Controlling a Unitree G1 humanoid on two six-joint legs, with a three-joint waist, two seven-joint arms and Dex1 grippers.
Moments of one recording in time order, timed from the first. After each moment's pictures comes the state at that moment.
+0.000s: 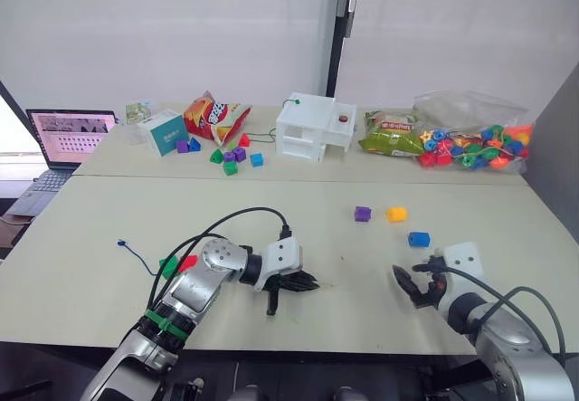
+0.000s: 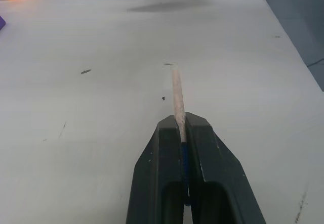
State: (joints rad) left arm -0.52 0.43 -0.40 0.09 -0.12 0.22 -1.17; right arm 0.06 -0.29 -0.26 -0.58 0.17 0.77 0.25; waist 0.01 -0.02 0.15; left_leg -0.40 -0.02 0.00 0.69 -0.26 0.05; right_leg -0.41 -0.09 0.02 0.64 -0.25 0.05
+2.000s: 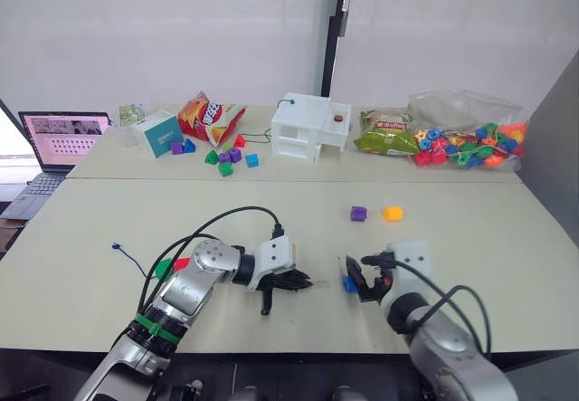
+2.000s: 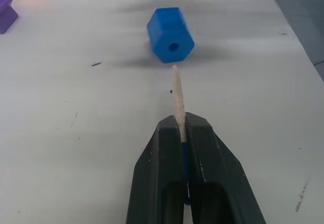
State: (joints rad) left arm -0.48 0.47 -0.37 0.01 -0.13 0.28 -1.16; right arm 0.04 -0.23 -0.02 -0.82 0.28 0.91 0.16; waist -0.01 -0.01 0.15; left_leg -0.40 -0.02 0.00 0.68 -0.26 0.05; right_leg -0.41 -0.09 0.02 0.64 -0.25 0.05
